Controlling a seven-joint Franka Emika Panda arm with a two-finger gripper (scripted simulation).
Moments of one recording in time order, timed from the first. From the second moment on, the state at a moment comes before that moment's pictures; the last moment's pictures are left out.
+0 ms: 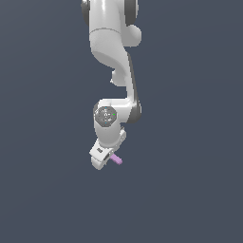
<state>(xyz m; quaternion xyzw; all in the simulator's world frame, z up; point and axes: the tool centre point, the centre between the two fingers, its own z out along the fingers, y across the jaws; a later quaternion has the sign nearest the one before) 0.055 -0.048 0.039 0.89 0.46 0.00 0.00</state>
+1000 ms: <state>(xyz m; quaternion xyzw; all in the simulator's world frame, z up) 0.055 -0.048 0.014 0.89 0.46 0.00 0.00</state>
